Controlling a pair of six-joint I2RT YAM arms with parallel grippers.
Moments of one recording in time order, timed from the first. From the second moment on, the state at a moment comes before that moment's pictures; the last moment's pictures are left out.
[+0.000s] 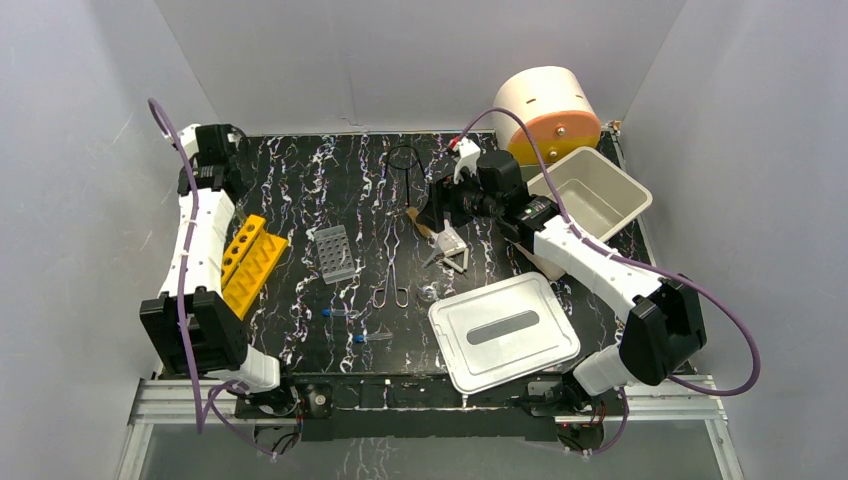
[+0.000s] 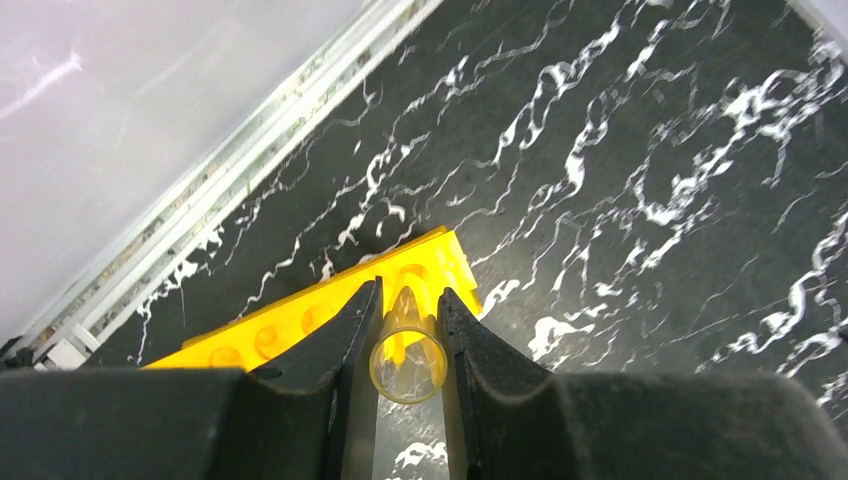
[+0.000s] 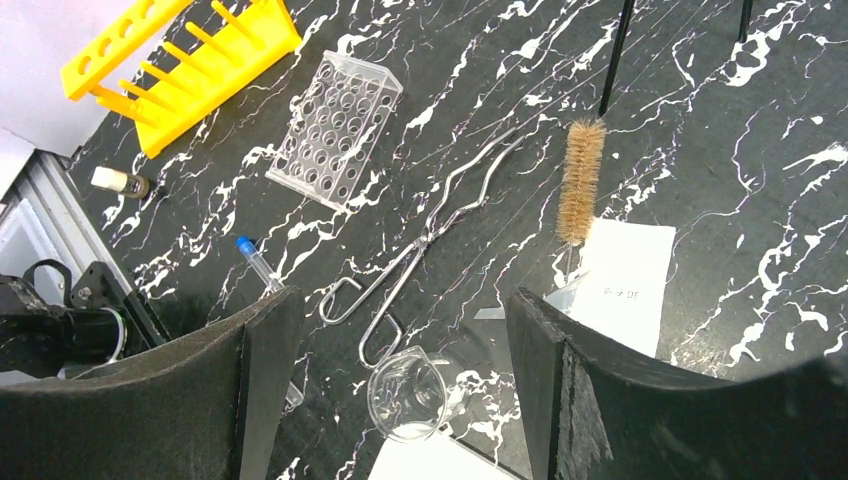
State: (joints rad) left arm 0.14 1.50 1.49 -0.77 -0.48 -0.44; right arm 0.65 1.45 1.20 -0.21 -0.31 0.26
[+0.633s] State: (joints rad) left arm 0.17 1.48 1.25 -0.60 -0.40 -0.44; right arm 0.64 1.45 1.19 -0.19 -0.36 0.28
